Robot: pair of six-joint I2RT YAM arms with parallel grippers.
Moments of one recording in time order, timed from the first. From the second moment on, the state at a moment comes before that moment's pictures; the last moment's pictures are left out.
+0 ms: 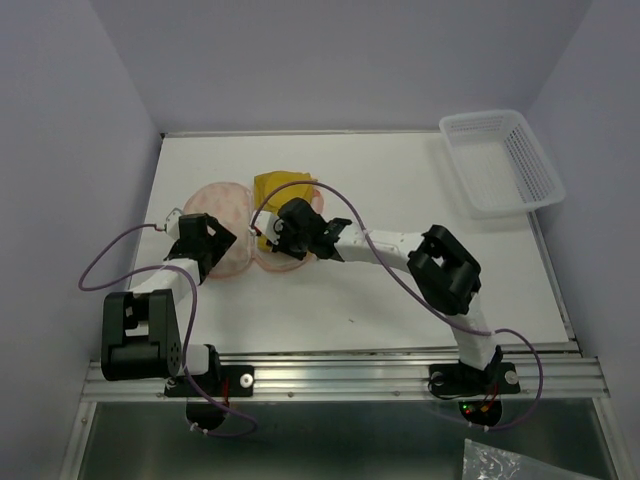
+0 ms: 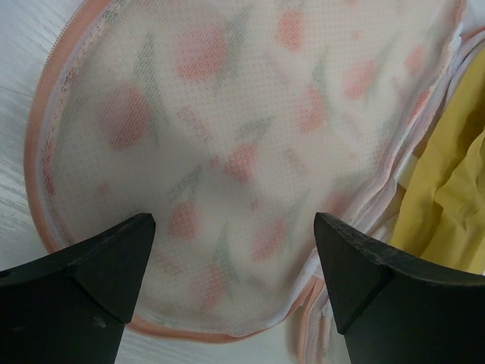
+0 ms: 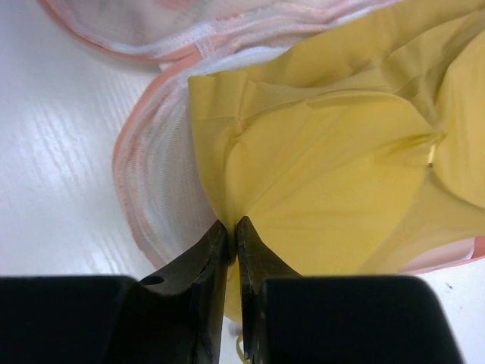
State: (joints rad) left arm 0.04 1.35 0.55 0.00 -0.13 -0.81; right arm 0.94 2.12 1.56 -0.18 -0.09 -0.44
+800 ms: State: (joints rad) left arm 0.04 1.35 0.54 0.03 -0.10 -0.82; right arm 0.97 2.09 1.56 -0.31 -0.14 -0.42
